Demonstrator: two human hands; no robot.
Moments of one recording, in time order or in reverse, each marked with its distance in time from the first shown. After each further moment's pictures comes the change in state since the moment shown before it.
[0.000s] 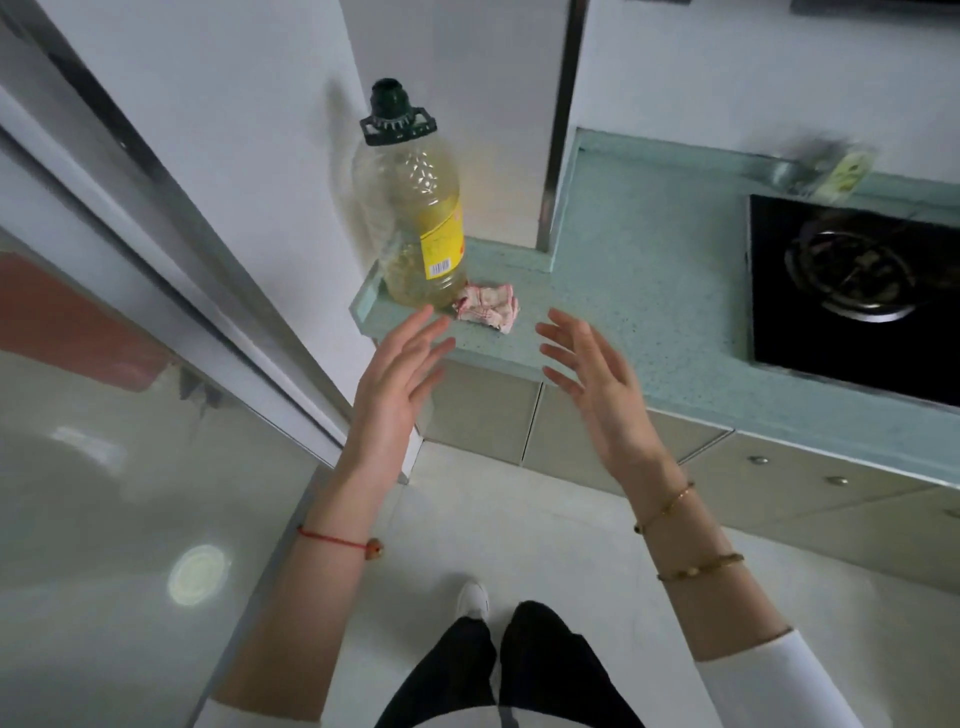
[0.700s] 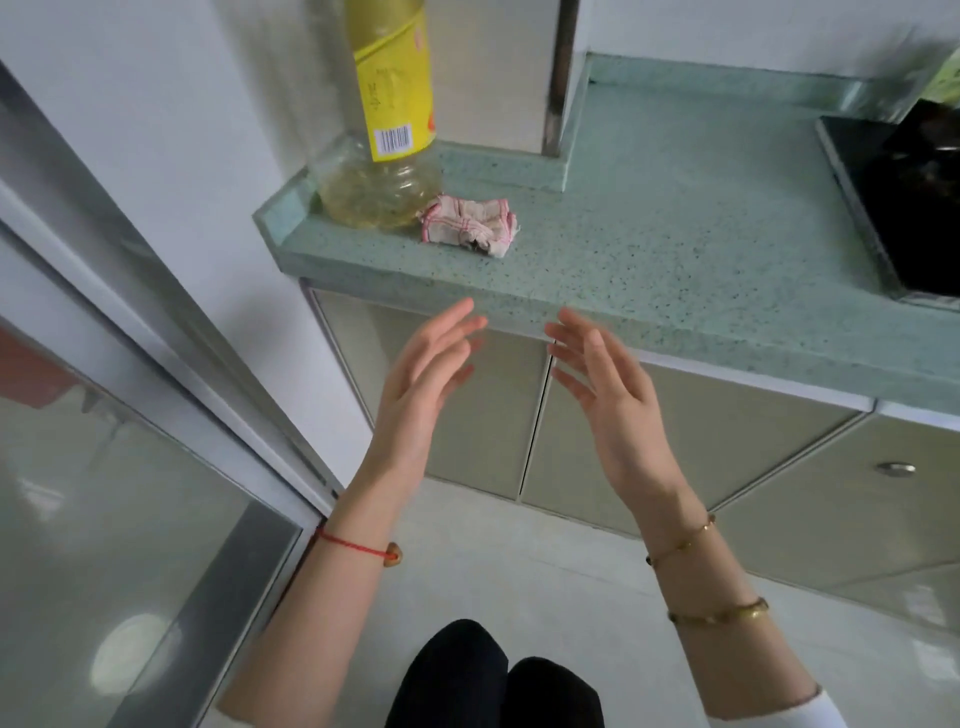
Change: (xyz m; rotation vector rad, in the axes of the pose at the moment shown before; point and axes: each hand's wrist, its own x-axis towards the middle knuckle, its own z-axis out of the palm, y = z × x) left_hand 0.098 -0.279 -0.032 0.095 -0.092 0.185; right_hand 0.080 0.263 -0.065 0.009 0.006 -0.209
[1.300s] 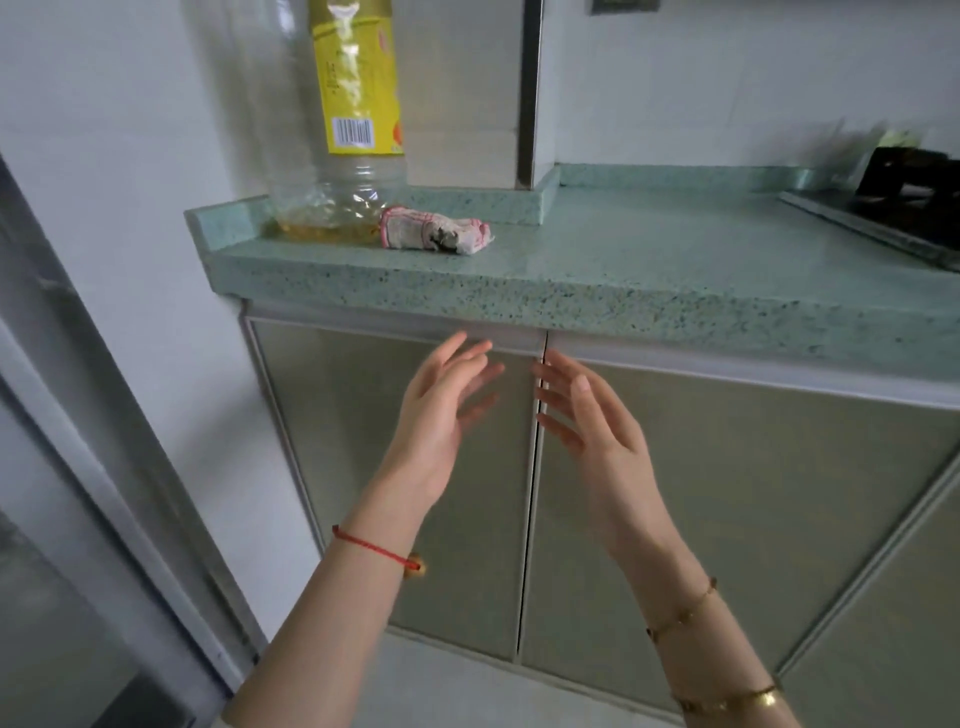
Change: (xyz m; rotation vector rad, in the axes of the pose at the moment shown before) left_hand 0.086 -0.143 0.019 -0.268 -0.025 0.116; right_hand 0.046 0.140 -0.040 0.009 -0.051 -0.345
